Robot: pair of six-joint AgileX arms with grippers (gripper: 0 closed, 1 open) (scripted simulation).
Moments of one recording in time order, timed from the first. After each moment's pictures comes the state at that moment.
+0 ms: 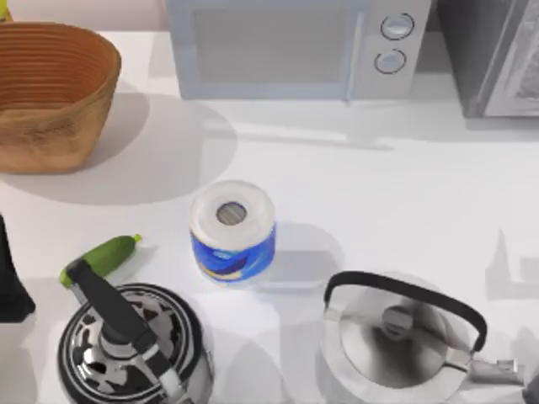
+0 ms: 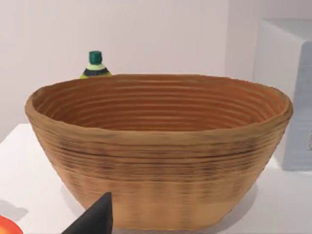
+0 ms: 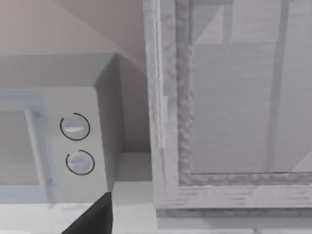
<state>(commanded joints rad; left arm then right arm) 0.00 0.00 0.00 0.00 0.00 0.00 0.02 0.15 0.22 -0.05 0.00 0.04</state>
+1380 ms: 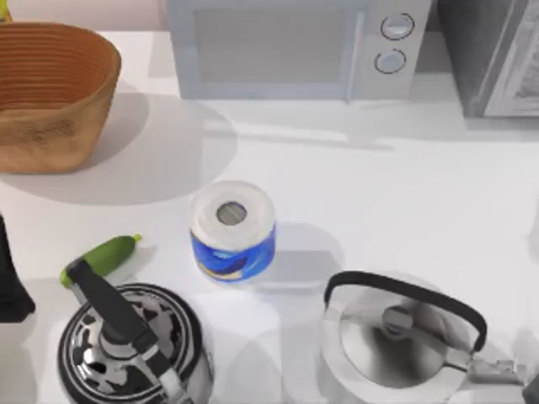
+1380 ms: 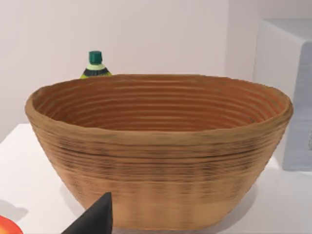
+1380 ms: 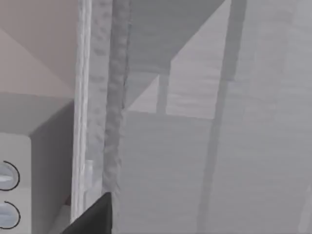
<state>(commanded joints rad) 0.00 0.00 0.00 0.00 0.00 0.00 -0.49 0.68 0.23 0.60 -0.52 -0.01</state>
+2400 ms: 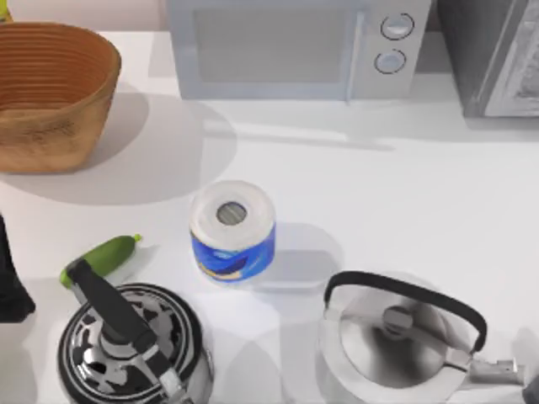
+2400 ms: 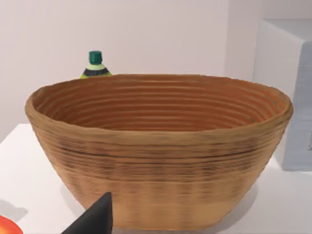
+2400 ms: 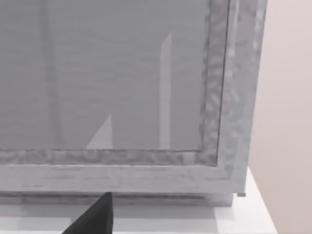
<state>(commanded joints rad) 0.00 0.00 0.00 0.00 0.00 0.00 -1.02 1.55 0.37 1.20 -1.01 0.02</state>
